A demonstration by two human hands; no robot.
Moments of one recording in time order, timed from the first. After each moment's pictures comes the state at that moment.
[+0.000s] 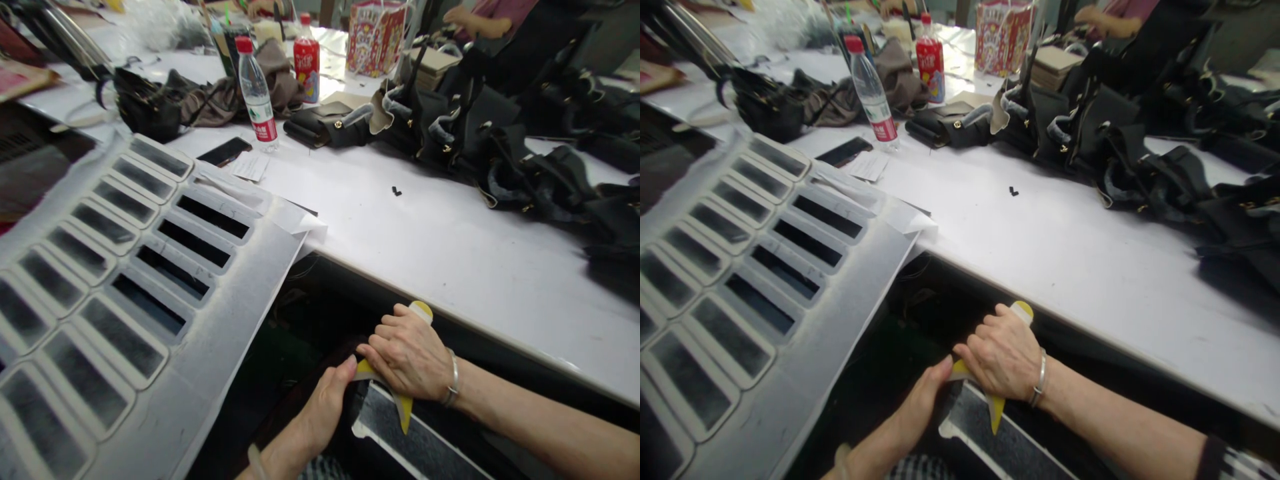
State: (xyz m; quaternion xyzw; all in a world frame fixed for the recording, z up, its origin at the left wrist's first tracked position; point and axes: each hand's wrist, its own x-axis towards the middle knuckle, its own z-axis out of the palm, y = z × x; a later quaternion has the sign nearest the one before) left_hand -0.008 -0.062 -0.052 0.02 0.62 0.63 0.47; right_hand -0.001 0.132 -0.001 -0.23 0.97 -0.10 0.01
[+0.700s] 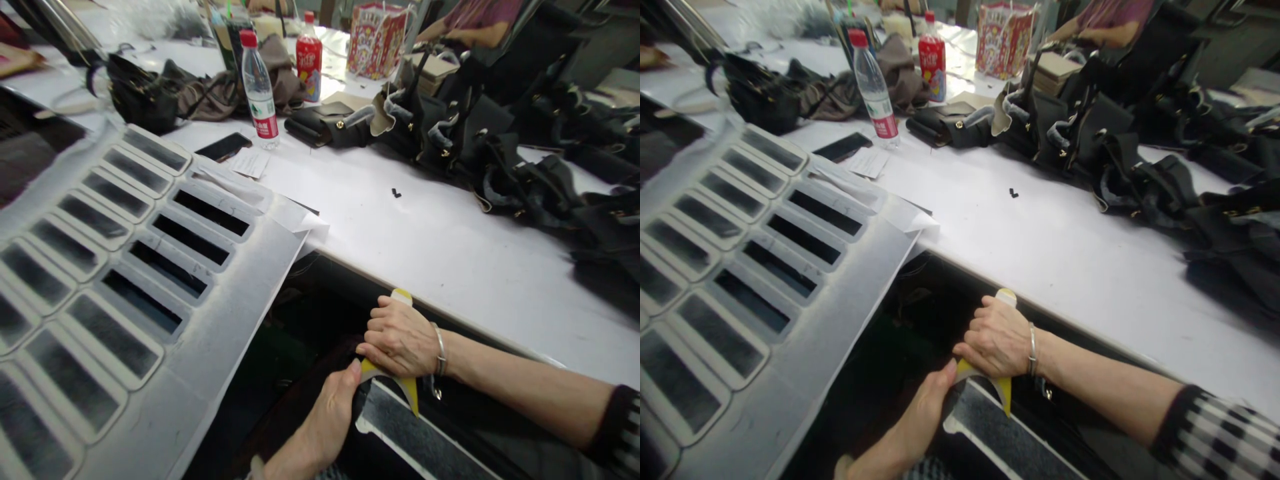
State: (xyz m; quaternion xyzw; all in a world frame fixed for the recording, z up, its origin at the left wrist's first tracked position) left_hand -0.001 -0.060 -0.038 0.07 0.60 0.64 0.47; right_hand -0.027 0.143 -0.003 -0.36 0.92 -0.11 0.03
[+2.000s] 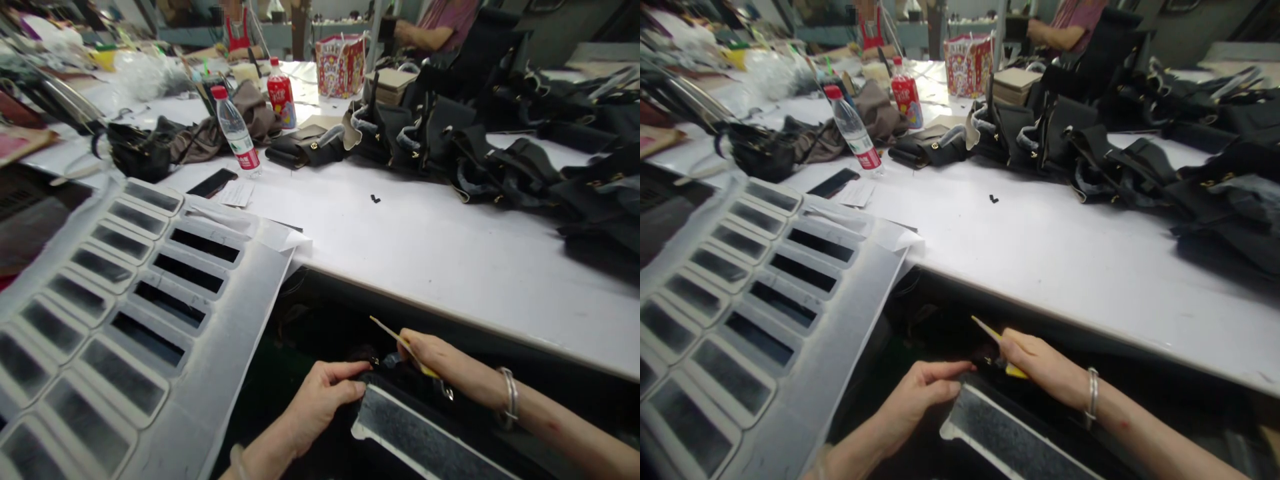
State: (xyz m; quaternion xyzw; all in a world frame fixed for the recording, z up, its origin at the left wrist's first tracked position) left_hand -0.034 -0.060 -0.021 0.02 0.54 0.63 0.56; right_hand 0.043 0.179 -0.007 0.09 0.82 -0.52 0.24
